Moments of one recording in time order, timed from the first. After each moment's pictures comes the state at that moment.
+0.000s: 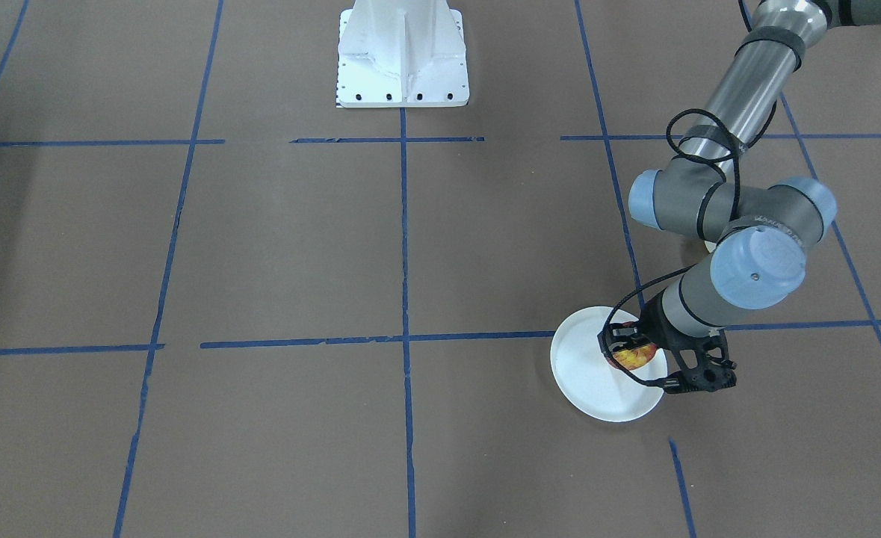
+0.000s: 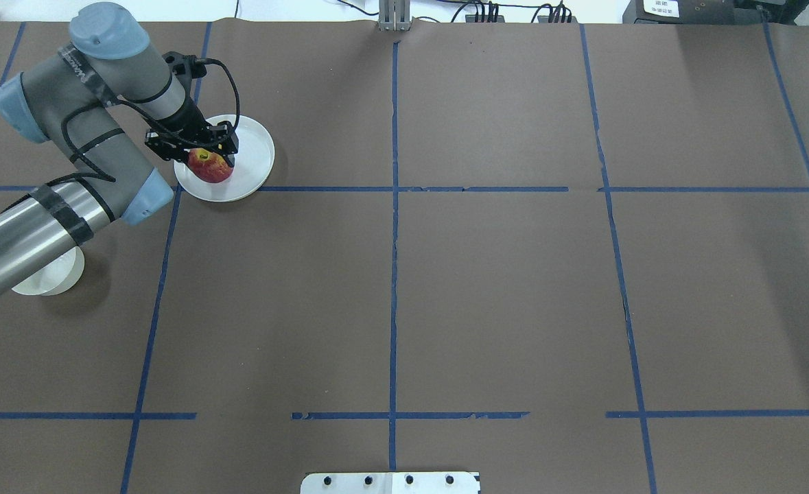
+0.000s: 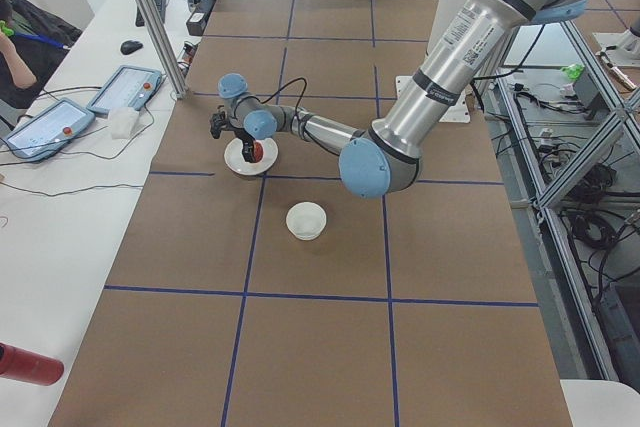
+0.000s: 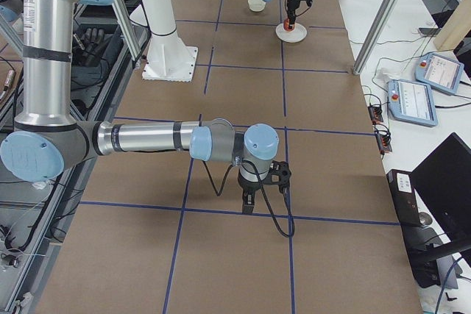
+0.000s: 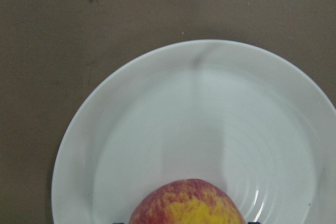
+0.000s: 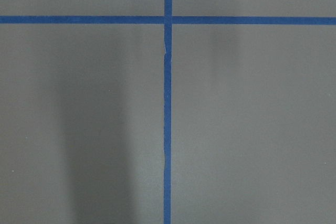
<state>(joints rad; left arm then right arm) -0.96 -2.20 -1.23 -1.90 -2.24 -0.90 1.54 -1.68 1.76 -1.72 2.31 -0.02</state>
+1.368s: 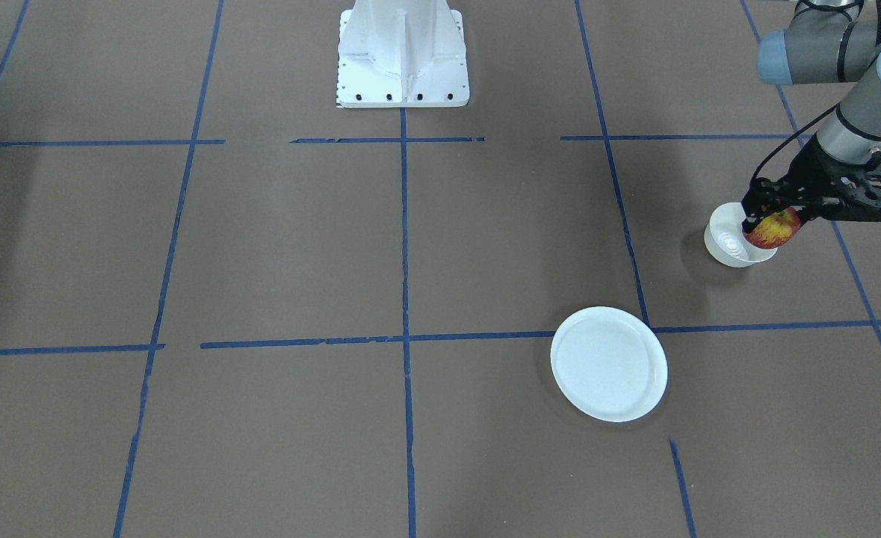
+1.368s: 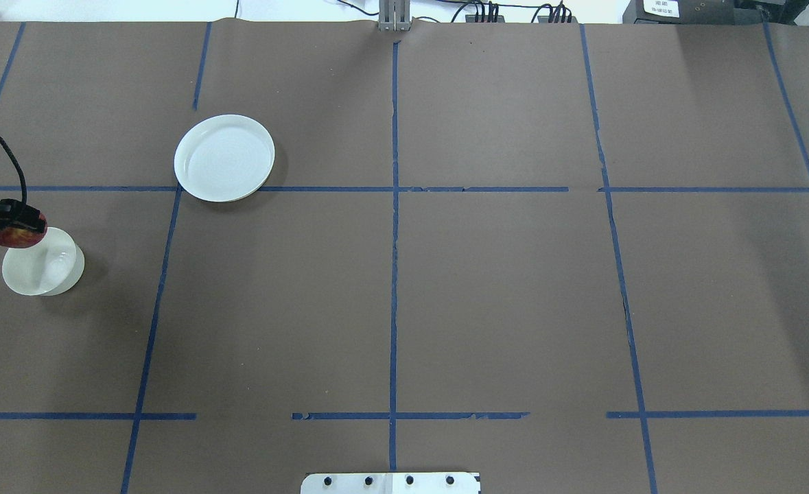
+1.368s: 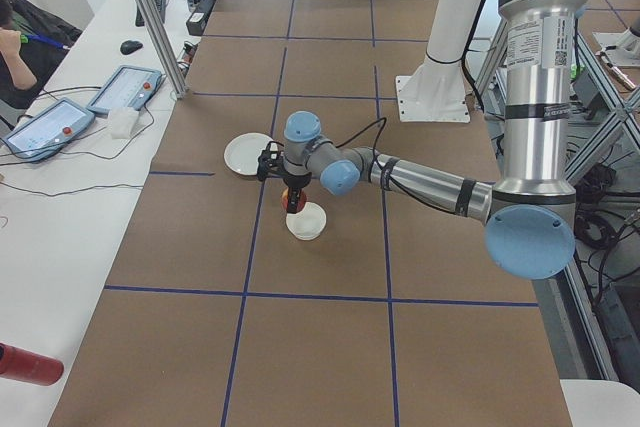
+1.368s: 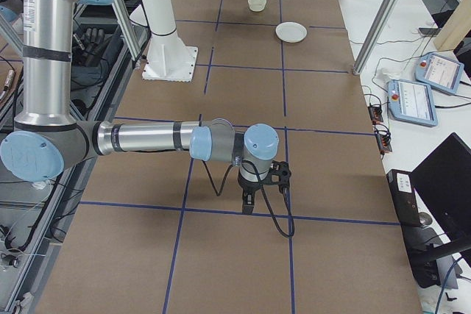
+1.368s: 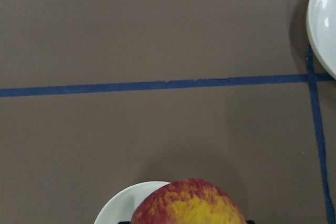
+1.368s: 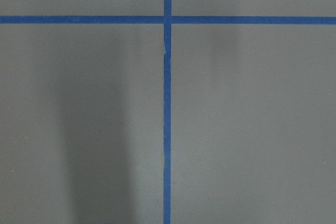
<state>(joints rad) -1.02 -1.49 -1.81 -2.04 -2.13 -0.75 1.55 -1.68 1.76 -1.72 2.31 -0.02</state>
